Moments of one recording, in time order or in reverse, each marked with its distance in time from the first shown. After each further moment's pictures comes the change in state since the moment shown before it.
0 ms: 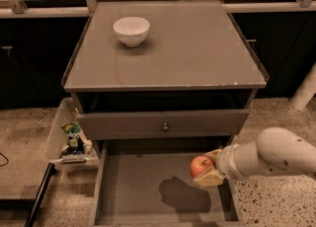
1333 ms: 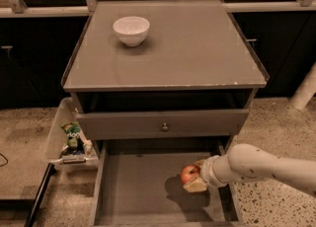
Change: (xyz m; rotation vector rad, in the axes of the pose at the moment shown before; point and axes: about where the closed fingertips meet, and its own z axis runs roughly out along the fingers) arm 0.049 -0.024 0.106 0.017 0.055 -0.018
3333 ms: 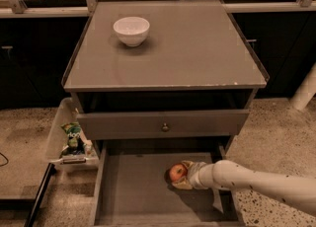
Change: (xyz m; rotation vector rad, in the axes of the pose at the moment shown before) arm 0.003 -0.037 0.114 0.113 -0.146 -0.164
